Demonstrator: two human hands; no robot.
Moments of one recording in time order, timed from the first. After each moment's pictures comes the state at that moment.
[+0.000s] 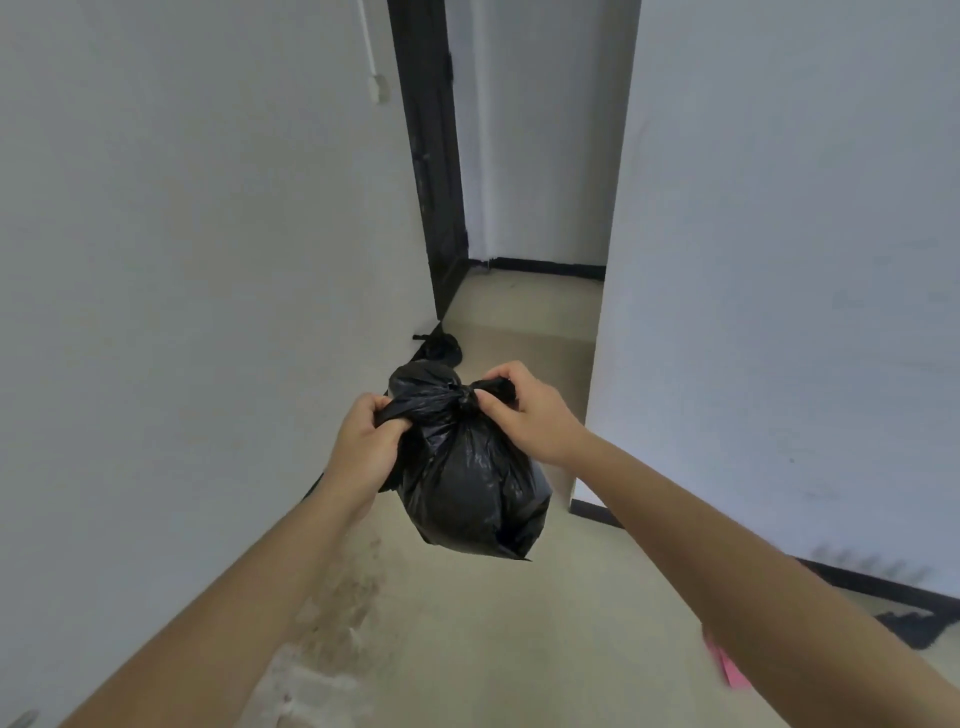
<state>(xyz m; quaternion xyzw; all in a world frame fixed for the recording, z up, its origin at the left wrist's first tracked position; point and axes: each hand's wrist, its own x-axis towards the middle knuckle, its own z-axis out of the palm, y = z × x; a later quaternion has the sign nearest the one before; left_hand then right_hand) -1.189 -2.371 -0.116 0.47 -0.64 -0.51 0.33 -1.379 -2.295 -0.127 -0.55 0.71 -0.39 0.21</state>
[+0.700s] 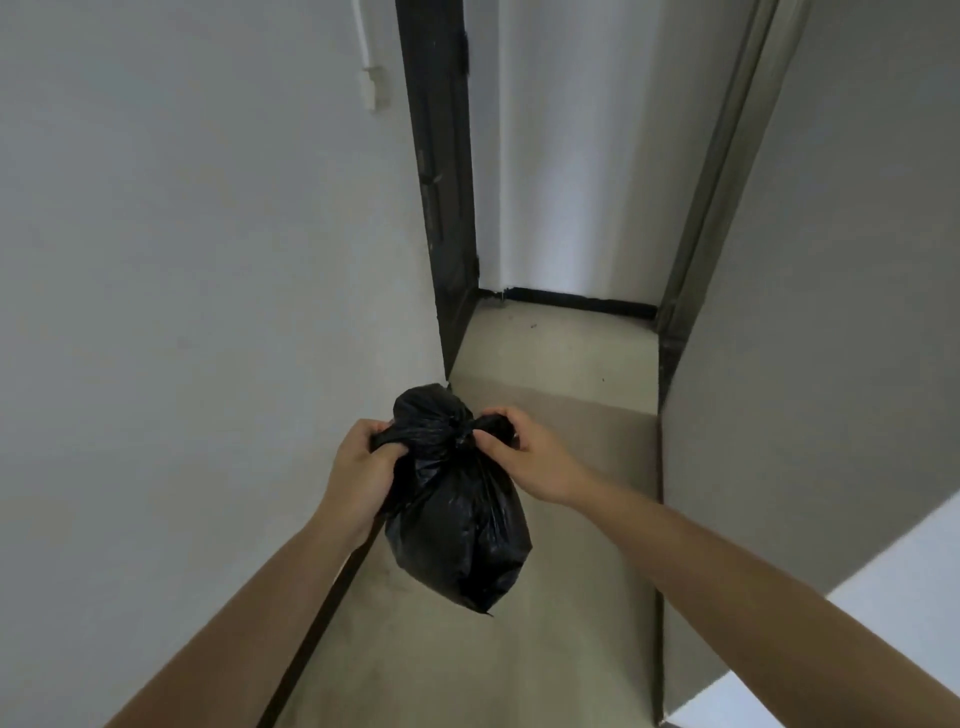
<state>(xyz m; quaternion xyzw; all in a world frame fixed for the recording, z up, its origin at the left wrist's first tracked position) -1.444 -2.985 -0.144 0.48 -0.61 -0.54 0.32 -1.631 -2.897 -0.160 -0.51 0.71 -0.39 0.28</state>
